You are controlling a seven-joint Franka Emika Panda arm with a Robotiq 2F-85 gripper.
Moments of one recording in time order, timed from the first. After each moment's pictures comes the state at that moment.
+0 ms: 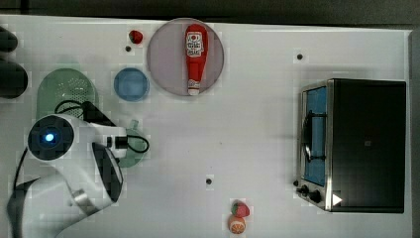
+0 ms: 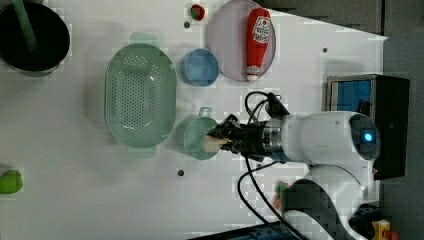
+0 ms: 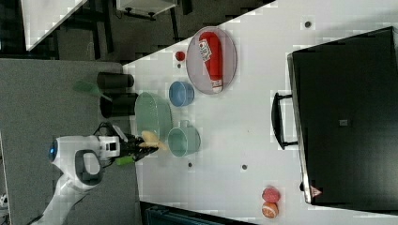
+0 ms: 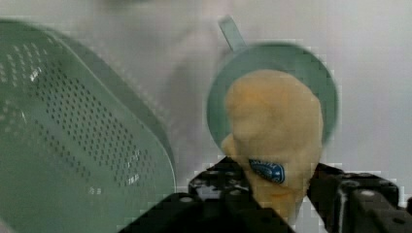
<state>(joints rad) 0.04 0.18 0.50 -2.21 0.06 0.78 0.44</state>
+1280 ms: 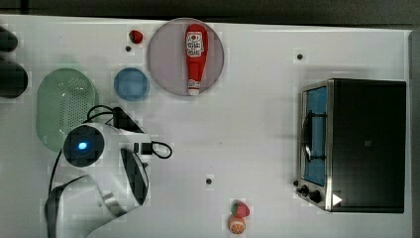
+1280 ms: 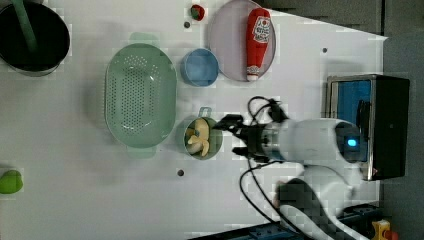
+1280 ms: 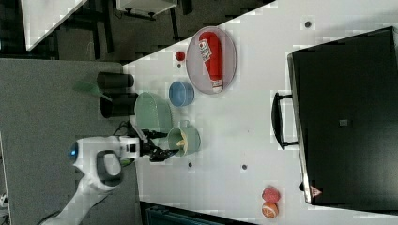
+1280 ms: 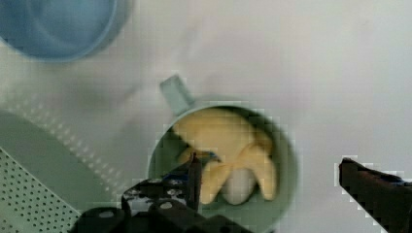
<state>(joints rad) 0.01 0.15 0.46 -2.33 -0.02 0.86 0.50</state>
